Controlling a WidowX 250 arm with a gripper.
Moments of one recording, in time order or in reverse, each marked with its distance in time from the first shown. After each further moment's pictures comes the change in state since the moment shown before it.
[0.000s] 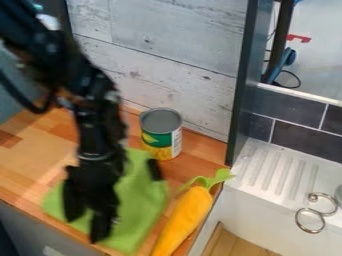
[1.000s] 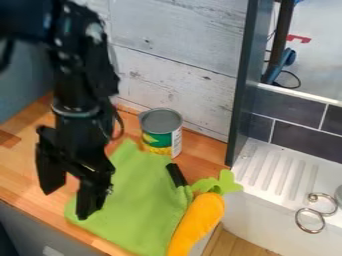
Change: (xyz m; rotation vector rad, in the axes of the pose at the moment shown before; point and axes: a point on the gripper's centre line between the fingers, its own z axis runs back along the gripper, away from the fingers) arm -0.045 -0.004 0.075 0.089 -0.040 0.171
